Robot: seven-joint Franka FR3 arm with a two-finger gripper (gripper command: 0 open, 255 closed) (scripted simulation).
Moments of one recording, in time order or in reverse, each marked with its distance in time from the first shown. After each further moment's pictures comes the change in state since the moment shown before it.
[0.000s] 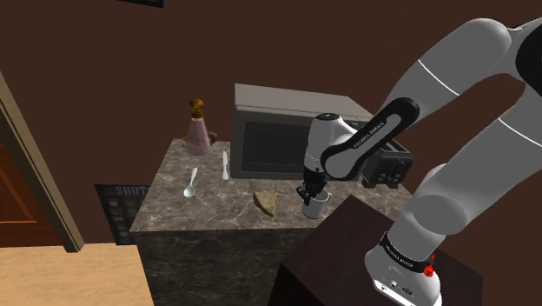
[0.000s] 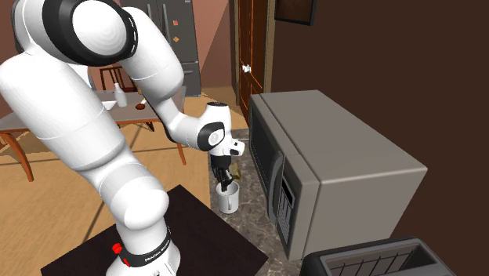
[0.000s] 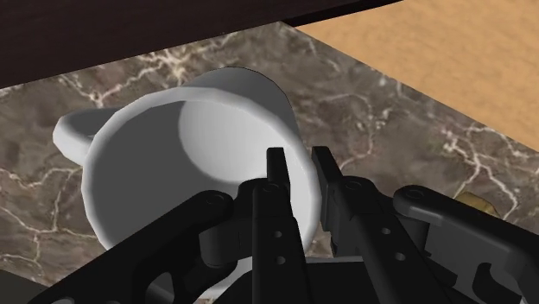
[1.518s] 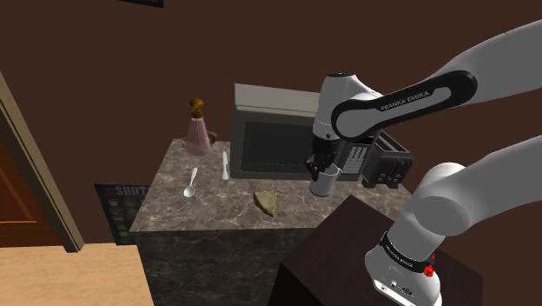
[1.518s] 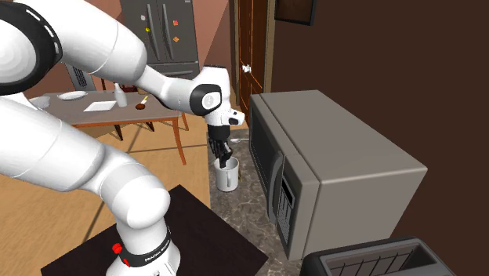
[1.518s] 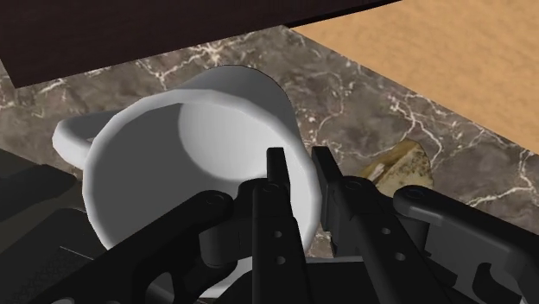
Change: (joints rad) arm 0.039 -0.347 -0.037 0.103 0.054 -0.447 -0.059
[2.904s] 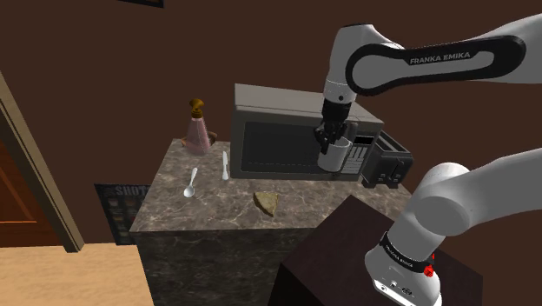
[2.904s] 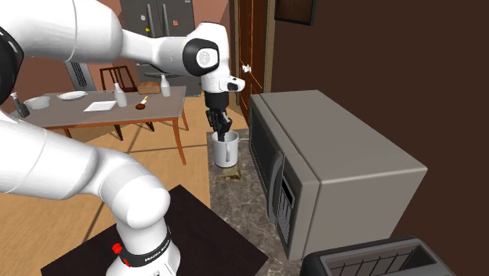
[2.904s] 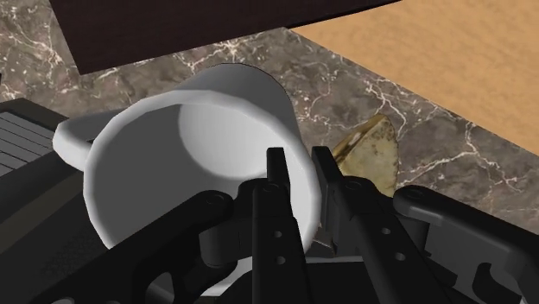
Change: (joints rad) arm 0.000 -0.128 -0.021 0.212 -0.005 -0.340 -0.021
